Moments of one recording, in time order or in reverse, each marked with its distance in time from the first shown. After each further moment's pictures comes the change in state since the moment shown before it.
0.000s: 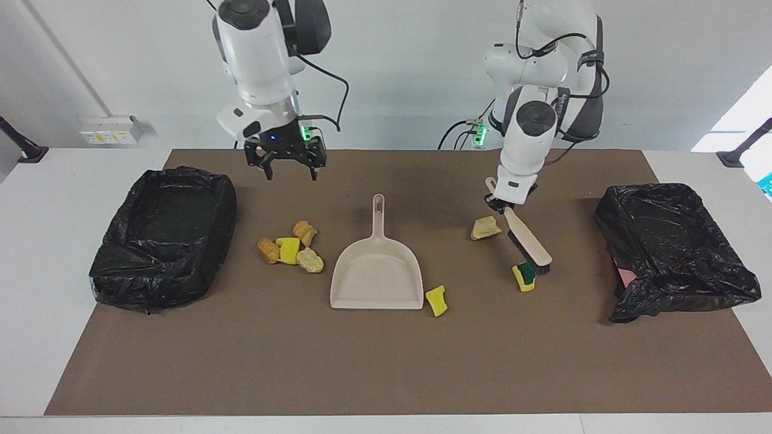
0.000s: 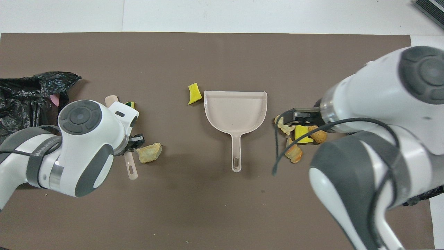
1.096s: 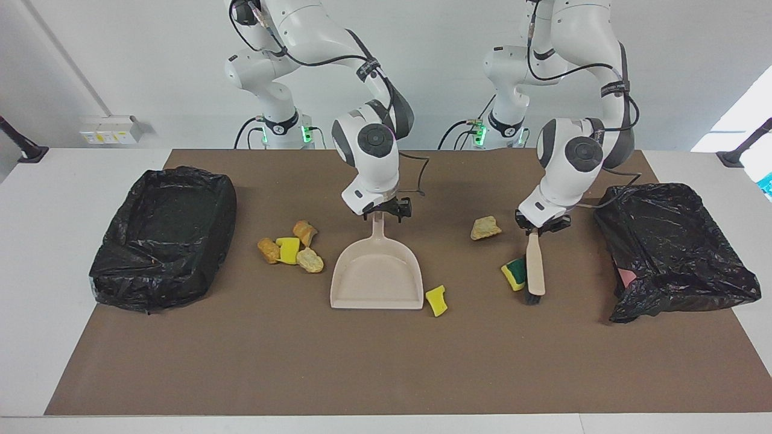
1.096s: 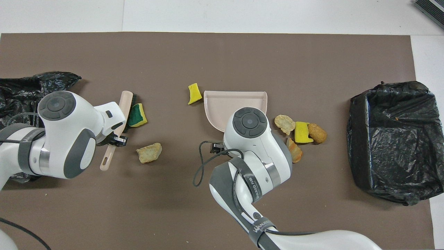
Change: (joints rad) left arm 0.133 0.104 -0.038 -0.004 -0.019 0.087 0.682; right arm 0.225 0.244 0.009 -0.201 0.154 0.331 0.201
